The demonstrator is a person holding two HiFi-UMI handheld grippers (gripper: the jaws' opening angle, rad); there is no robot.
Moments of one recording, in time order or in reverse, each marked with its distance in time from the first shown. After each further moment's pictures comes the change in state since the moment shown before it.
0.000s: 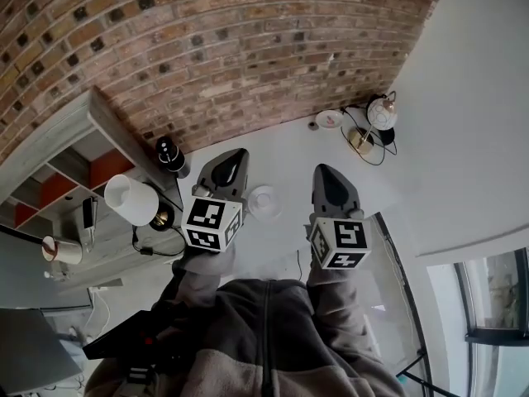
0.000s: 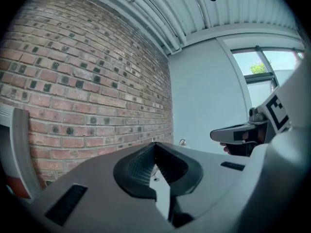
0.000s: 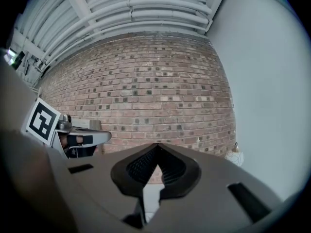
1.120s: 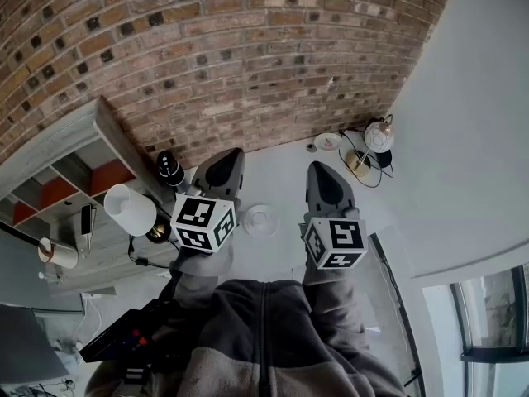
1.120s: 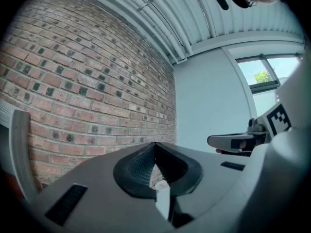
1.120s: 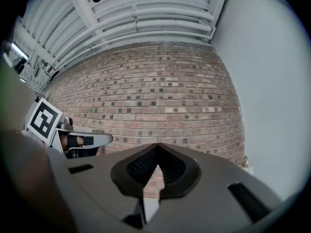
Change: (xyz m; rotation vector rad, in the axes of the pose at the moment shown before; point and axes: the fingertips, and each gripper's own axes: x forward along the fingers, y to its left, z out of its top) left arm 0.007 0.012 0.043 -0.057 -0.101 0.030; right arm 0.021 0.003 0.047 -0.030 -0.124 0.070
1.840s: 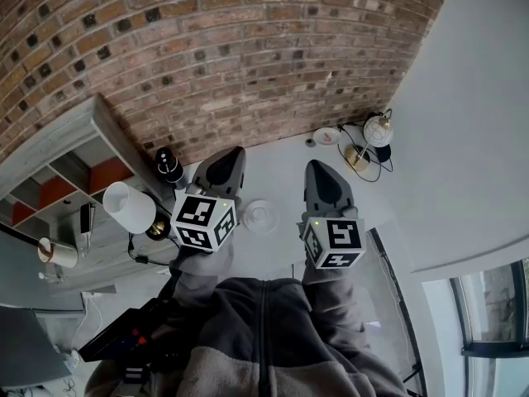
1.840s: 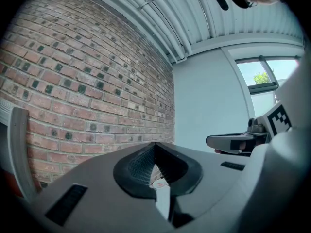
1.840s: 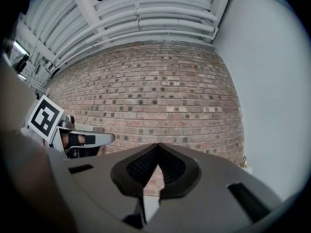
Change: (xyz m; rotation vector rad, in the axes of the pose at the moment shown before) left arm -0.003 -0.005 -0.005 -0.006 0.013 -0.020; right arm -0.005 0.006 -0.004 -0.023 0.014 -0.005
